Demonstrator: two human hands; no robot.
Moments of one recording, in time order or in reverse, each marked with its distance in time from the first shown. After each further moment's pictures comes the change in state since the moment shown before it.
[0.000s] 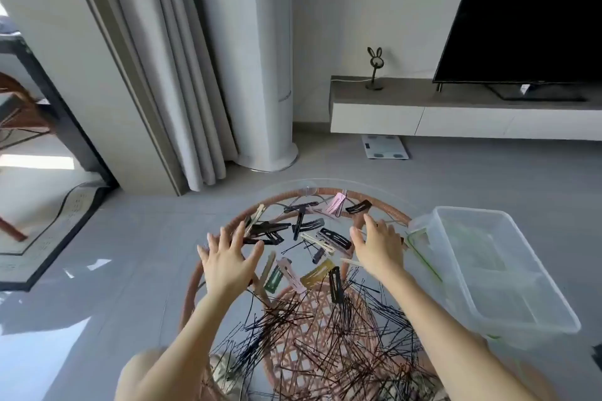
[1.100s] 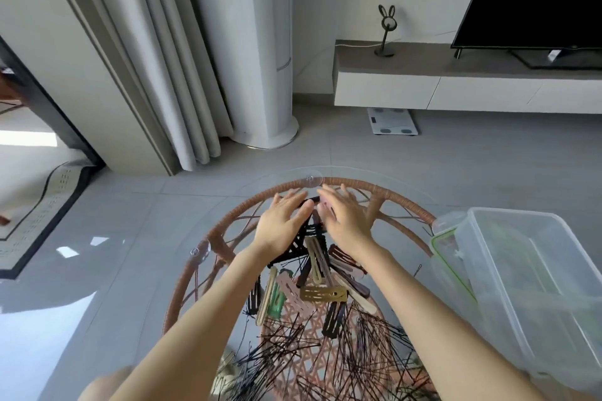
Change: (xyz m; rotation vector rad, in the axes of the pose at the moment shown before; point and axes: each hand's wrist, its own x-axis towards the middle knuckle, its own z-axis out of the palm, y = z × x) left_hand 0.071 0.079 0.019 -0.336 -0.211 0.351; right_hand 0.063 -0.055 0.032 0.363 -0.026 -0.366
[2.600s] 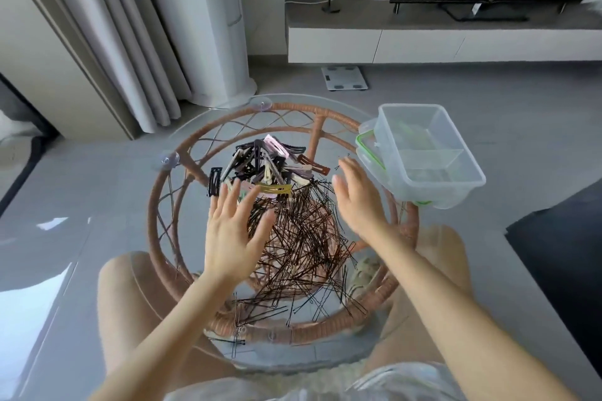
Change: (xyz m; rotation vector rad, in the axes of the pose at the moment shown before) left_hand -0.227 0.024 0.043 0.171 0.255 0.071; right_hand -0.208 0.011 -0.045 -0.085 0.167 0.169
